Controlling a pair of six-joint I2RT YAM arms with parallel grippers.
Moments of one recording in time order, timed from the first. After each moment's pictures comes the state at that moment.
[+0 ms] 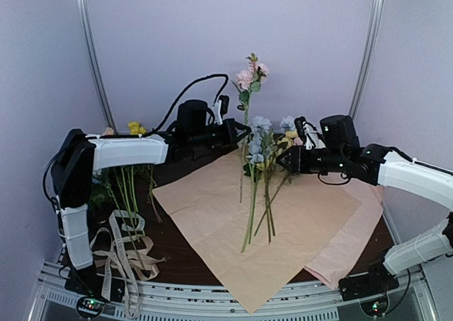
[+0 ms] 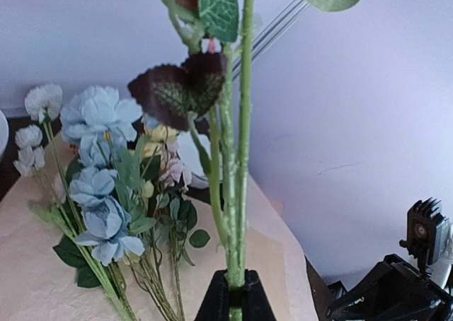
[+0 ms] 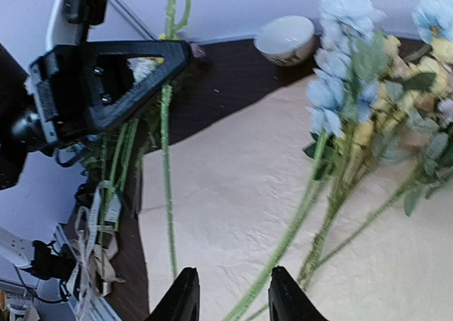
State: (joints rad) left arm -0.74 1.91 1.44 0.37 0.30 -0.67; right arm 0.67 1.26 1.01 -0.21 -0.17 0.49
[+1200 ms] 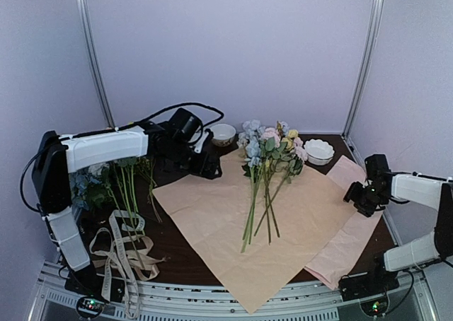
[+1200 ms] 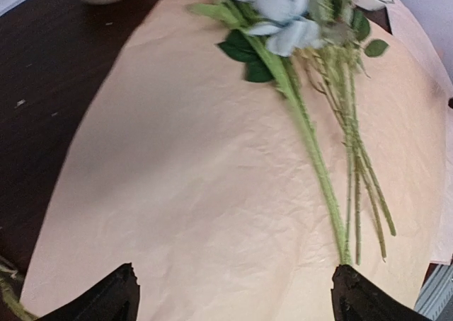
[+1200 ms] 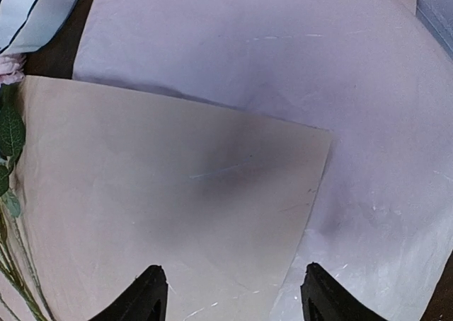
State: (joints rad) left arm -0.77 1.87 1.53 -0.59 0.07 -0.31; right arm -0.03 1.24 0.61 -0.44 -0.01 0.66
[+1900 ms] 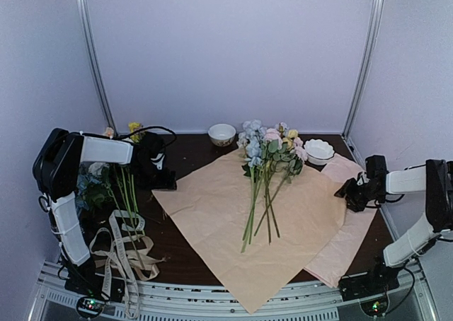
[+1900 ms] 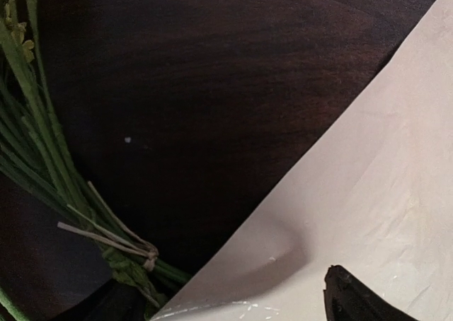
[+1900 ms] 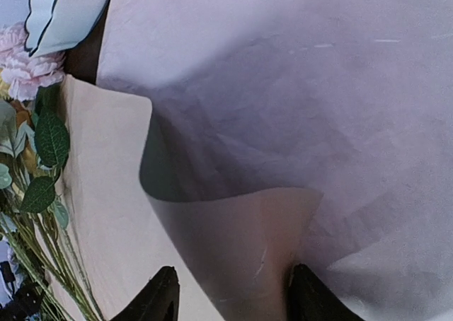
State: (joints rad) left arm -0.39 1.92 1.22 -0.48 0.04 -0.34; right arm -0.13 1.45 0.61 -0.17 -0.30 0.68
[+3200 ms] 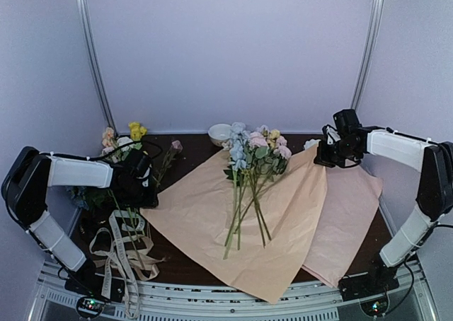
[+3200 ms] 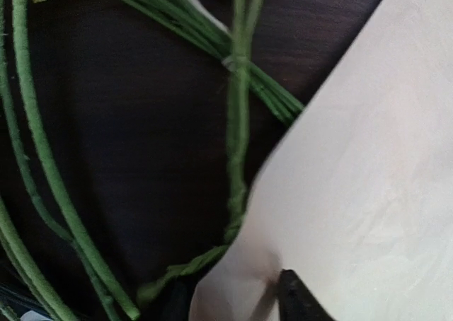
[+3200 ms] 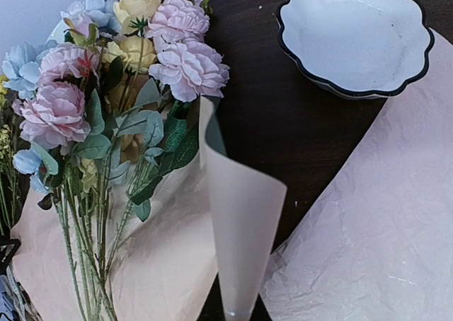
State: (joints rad) left arm -0.44 1.58 0.83 -0.38 -0.08 -0.43; right arm 0.19 1.58 1.17 -0.49 -0.17 0.38
